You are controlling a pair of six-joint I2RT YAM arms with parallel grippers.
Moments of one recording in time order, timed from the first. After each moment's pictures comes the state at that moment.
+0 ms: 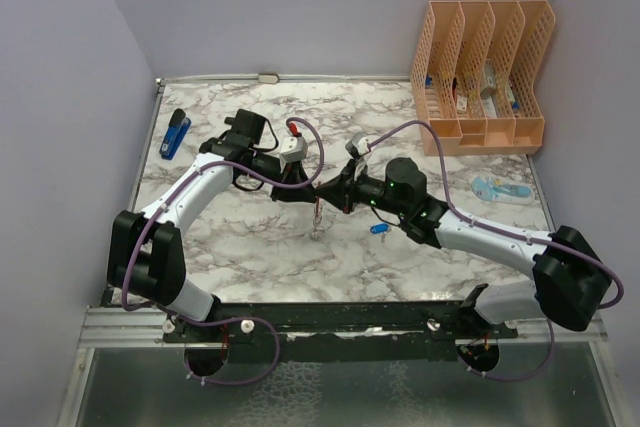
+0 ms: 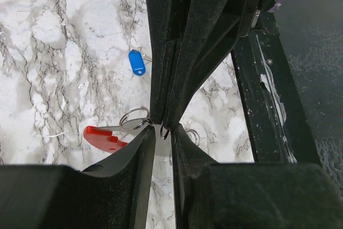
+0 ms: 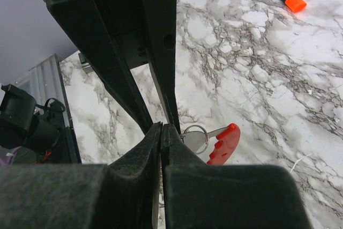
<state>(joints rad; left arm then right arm) -0.34 1.51 1.15 -0.69 1.25 0.79 0.82 1.34 0.75 0.48 -0.32 0.25</state>
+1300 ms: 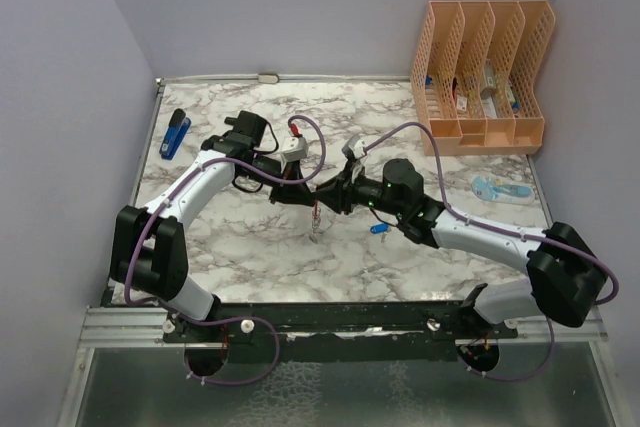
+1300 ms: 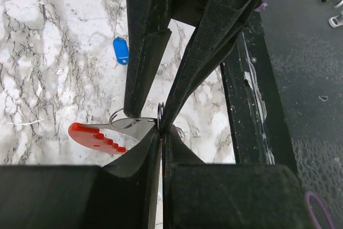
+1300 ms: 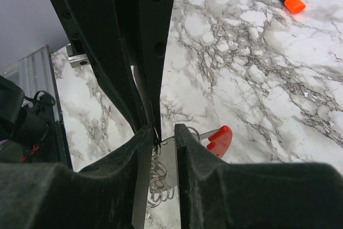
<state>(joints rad) -0.34 1.54 1.17 -0.79 1.24 0.78 0.83 1.37 0.74 0.52 -0.34 0.21</state>
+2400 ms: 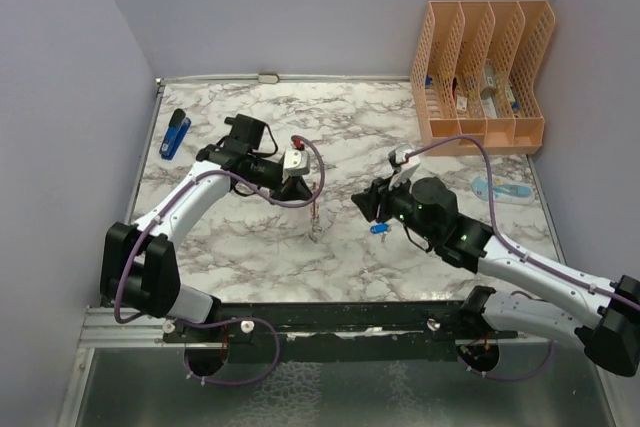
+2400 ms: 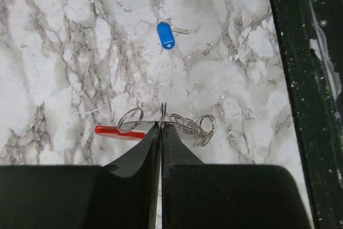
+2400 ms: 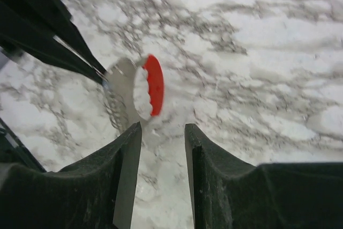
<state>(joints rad) -0.36 1.45 1.11 -0.68 1.08 0.89 0.87 0.98 0.68 0.08 0.15 0.32</state>
